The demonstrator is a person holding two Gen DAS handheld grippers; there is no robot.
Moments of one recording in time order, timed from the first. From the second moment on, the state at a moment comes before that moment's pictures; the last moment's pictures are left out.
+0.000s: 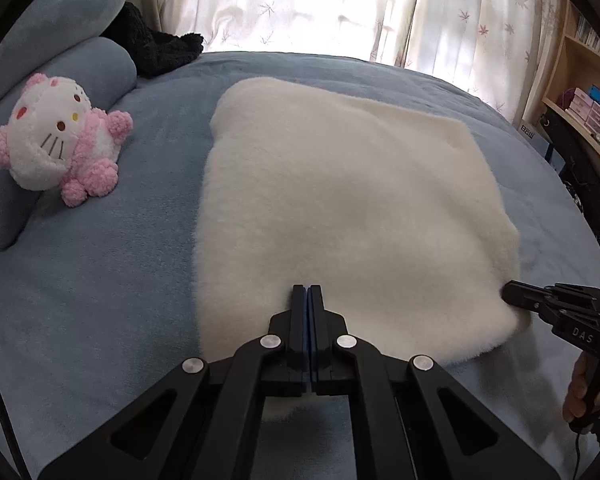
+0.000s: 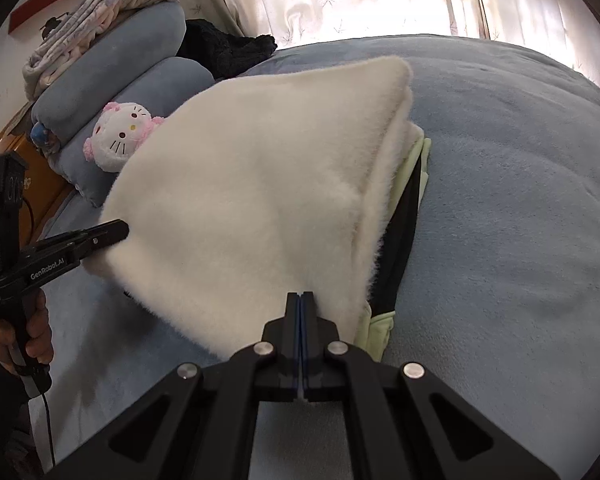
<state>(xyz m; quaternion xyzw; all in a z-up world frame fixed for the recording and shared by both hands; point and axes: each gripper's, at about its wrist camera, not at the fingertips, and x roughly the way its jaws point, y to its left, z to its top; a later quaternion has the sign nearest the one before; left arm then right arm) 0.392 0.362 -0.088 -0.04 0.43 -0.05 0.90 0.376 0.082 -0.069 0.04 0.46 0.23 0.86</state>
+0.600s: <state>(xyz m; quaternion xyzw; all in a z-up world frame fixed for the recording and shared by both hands) 0.277 0.286 -0.011 -0.04 0.39 -0.05 0.92 0.260 0.023 0.007 0.06 0.45 0.18 0.87</state>
